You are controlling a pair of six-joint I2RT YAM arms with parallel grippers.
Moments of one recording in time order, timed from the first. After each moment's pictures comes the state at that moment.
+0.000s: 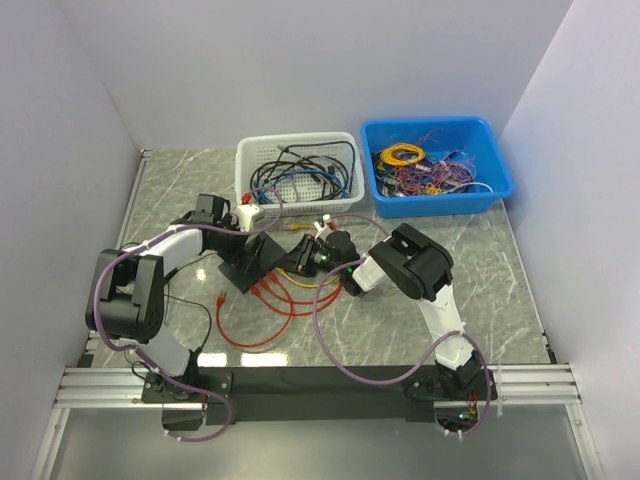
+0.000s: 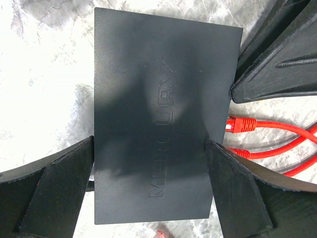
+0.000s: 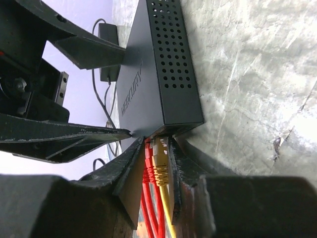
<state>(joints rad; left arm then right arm) -0.16 1.62 0.91 -0.36 0.43 0.39 0.72 2.22 0.91 1.02 -0.42 1.17</state>
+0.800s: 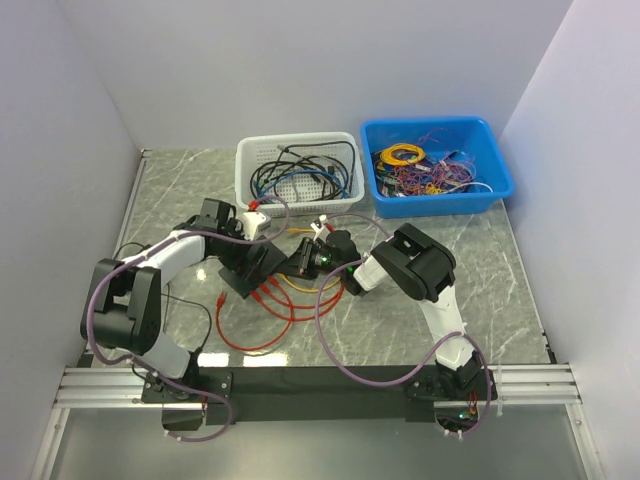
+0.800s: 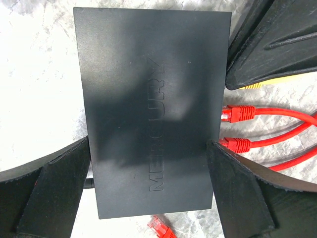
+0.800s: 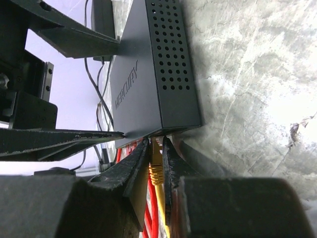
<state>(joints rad) -0.22 1.55 0.87 -0.41 0.39 0.44 0.72 2.20 0.91 0.98 -0.49 1.09</state>
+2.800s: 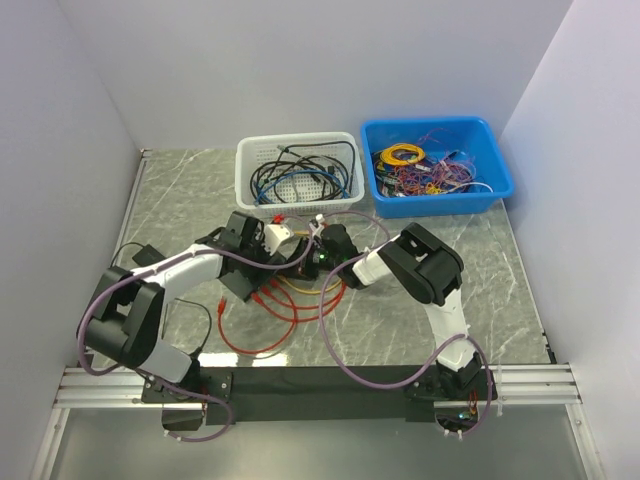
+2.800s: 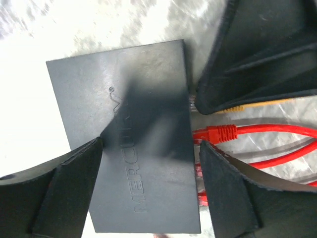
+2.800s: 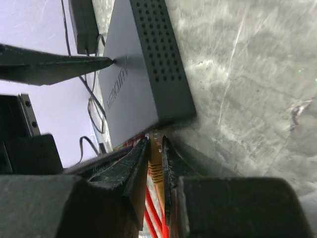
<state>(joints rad) -0.44 1.49 0.79 -0.29 0.11 0.41 0.72 2.14 0.96 0.73 -0.50 1.08</state>
